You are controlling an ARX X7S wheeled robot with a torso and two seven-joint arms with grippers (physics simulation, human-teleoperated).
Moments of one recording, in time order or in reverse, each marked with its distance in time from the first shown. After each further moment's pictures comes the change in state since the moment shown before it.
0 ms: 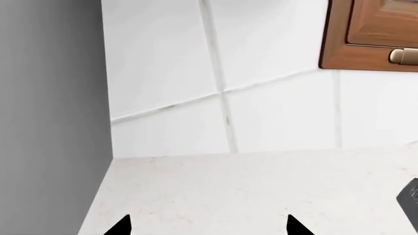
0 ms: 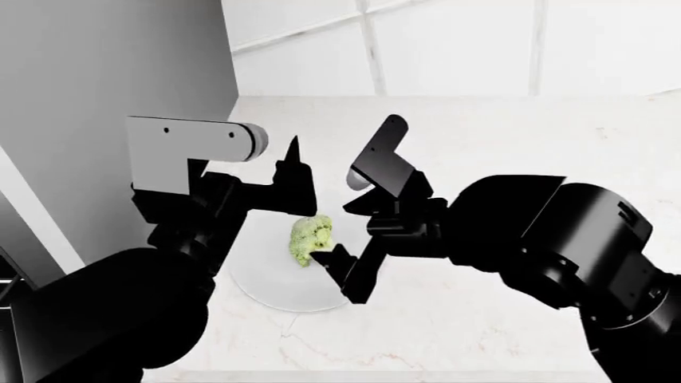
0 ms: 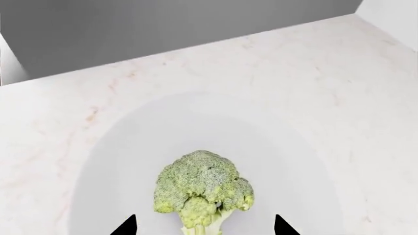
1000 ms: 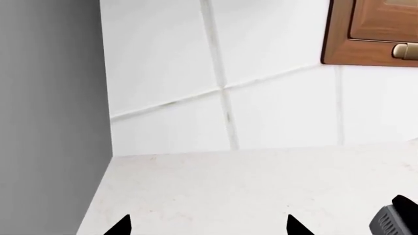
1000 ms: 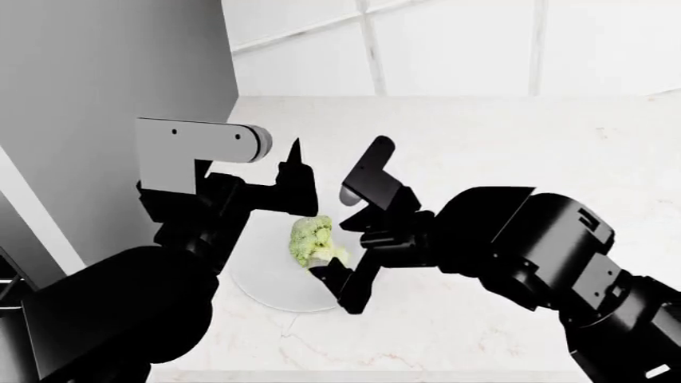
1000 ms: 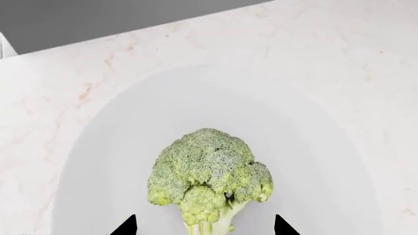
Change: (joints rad) left arm 0.002 -0.014 0.040 -0.035 0.026 0.046 0.015; right arm -0.017 -0.035 -0.078 0.105 -0.046 -0.056 -0.056
